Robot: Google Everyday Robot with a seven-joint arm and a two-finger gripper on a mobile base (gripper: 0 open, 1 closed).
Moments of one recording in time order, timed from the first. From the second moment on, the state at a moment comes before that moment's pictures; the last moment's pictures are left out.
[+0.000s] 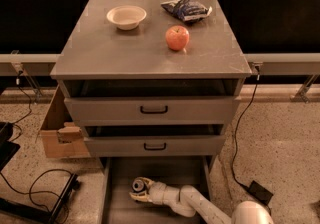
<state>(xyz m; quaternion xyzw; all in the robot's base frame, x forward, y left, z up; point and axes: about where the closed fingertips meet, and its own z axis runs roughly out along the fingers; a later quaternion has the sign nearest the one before) 0.558 0.103 0.177 -0.43 0.61 0.39 0.53</state>
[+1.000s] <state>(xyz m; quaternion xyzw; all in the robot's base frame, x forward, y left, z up) 0.556 0.107 0.178 -0.43 0.61 0.39 0.53</state>
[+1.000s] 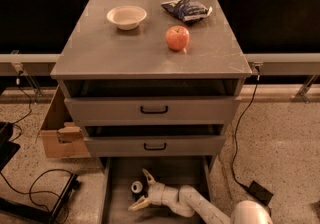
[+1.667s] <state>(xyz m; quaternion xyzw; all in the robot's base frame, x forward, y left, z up) 0.551 0.071 0.210 -0.49 0.62 0.39 0.47</state>
